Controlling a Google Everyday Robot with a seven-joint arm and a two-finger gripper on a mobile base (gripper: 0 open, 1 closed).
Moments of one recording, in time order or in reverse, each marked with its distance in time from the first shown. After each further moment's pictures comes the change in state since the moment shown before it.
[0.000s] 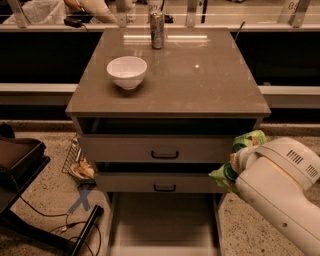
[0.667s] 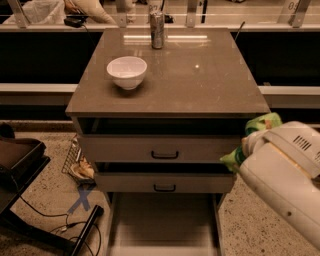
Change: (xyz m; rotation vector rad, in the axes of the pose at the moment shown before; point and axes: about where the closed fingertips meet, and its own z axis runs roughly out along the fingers) arm -0.041 -0.029 -0.021 0.097 -0.070 -0.005
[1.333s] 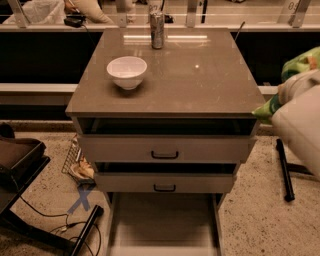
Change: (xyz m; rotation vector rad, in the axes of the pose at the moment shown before) arm -0.124 -0.082 -0.072 0.169 -0.211 -0.052
